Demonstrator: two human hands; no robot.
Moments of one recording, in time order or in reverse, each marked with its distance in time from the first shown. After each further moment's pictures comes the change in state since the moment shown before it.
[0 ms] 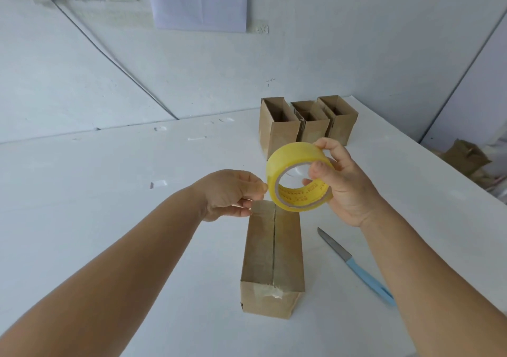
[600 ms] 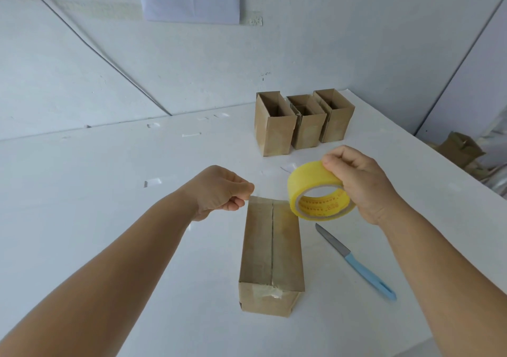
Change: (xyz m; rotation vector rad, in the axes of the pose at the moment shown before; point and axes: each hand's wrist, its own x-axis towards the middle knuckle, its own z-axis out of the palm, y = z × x) left_hand 0.009 -0.012 -0.013 0.101 0.173 0.088; right_hand -0.005 -0.002 -0.023 -0.502 0.255 0.010
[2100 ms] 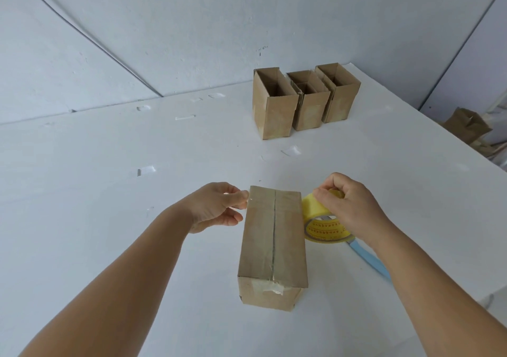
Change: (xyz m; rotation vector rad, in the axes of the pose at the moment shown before) left_hand 0.031 -0.066 0.003 -0.158 -0.179 -0.192; right_hand -0.024 0.061 0.022 -0.332 -0.039 0.157
